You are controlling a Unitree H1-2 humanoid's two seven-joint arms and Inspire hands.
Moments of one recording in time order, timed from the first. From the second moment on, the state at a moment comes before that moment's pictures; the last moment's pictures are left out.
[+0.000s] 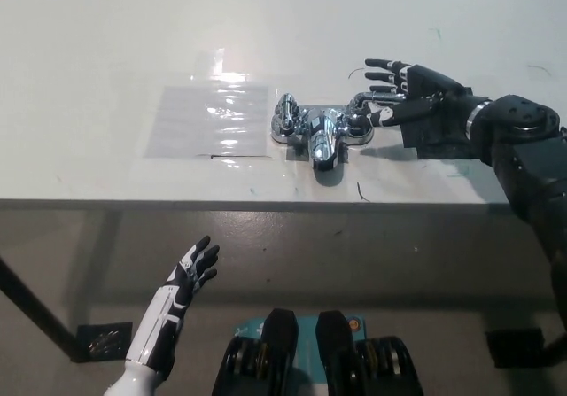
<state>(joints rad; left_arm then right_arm) 0.02 0.10 -0.08 -0.02 0.00 -0.23 -0.13 -1.14 -0.23 0.03 1.31 0.07 -0.02 0.51</state>
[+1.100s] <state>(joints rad) 0.01 0.11 -0.08 -0.02 0.00 -0.22 -0.13 -0.86 -0.02 -0.09 0.69 0.10 0.08 0.38</state>
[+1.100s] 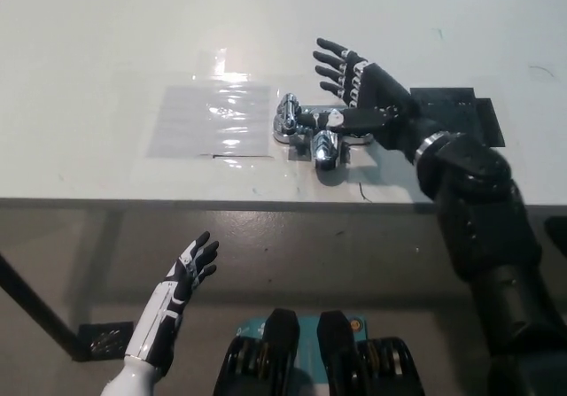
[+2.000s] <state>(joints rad) 0.01 0.11 -0.07 -0.02 0.00 -0.22 -0.13 -0.91 -0.09 -0.14 0.66 0.09 -0.15 0.18</state>
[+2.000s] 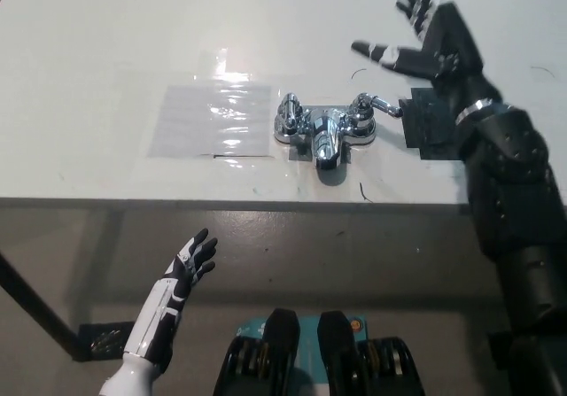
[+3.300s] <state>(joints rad) -0.01 0.11 -0.07 -0.02 0.00 -0.22 -0.13 -1.04 -0.15 -0.05 1.19 0.11 -0.22 0.29</state>
